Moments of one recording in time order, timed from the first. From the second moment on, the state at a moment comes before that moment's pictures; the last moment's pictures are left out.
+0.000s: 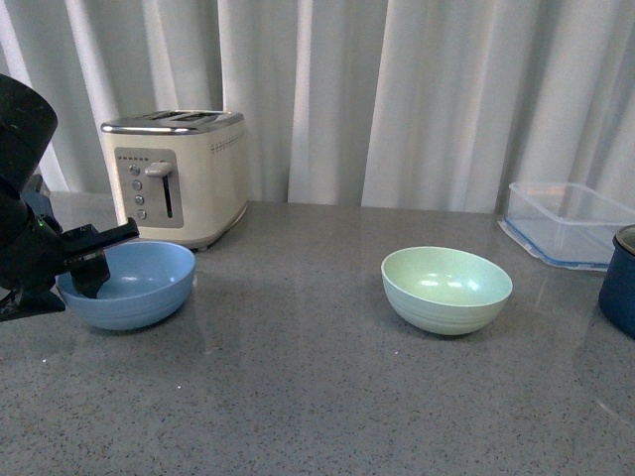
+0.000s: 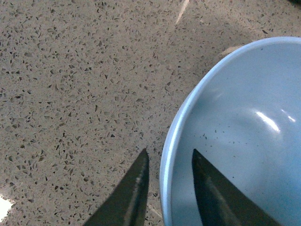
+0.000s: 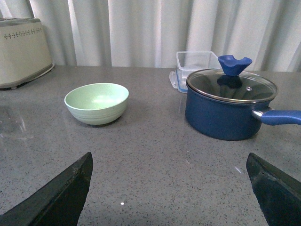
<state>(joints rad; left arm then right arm) 0.01 1.99 1.38 -0.20 -0.13 -0.48 0.00 0.00 0.01 0.00 0.00 0.00</state>
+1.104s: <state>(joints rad) -0.34 2.17 1.64 -0.23 -0.13 -0.54 0.00 0.00 0.01 0.00 0.00 0.00</state>
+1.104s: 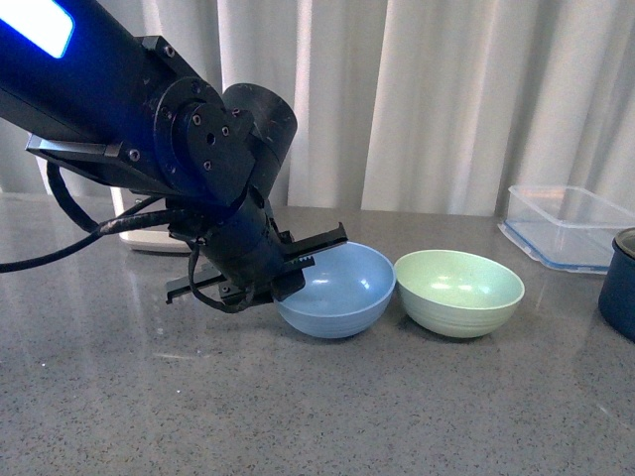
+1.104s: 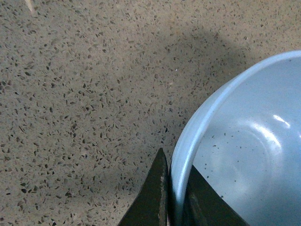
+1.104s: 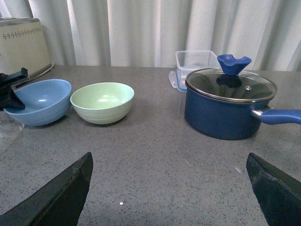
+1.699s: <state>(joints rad) -0.34 2.11 1.60 -0.19 -0.11 -0.51 0.00 0.00 0.01 0.00 0.00 0.00</state>
